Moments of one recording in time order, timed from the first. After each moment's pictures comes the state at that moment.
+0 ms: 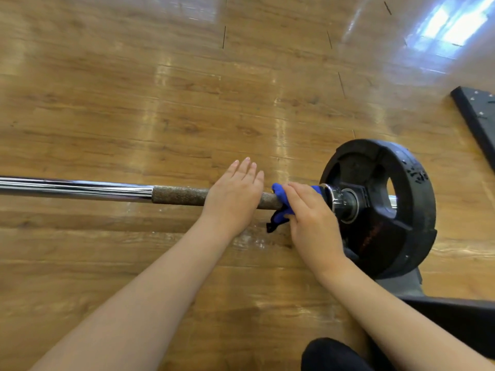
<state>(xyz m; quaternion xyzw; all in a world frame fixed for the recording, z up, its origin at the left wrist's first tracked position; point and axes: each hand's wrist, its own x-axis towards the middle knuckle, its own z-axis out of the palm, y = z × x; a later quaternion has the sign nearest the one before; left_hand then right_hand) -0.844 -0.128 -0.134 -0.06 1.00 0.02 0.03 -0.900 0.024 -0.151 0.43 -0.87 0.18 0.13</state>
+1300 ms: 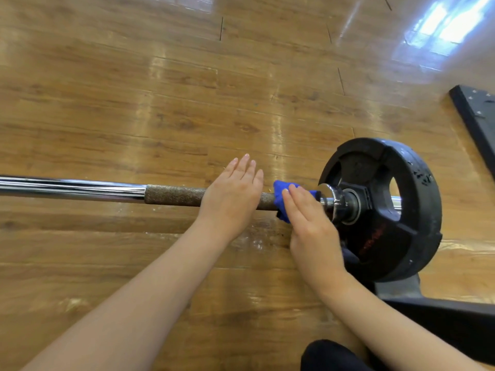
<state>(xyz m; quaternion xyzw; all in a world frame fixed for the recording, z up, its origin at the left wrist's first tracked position) -0.843 -0.128 -0.137 -0.05 1.00 0.02 0.01 -0.888 0.027 -0.160 0.43 -0.88 0.14 0.18</state>
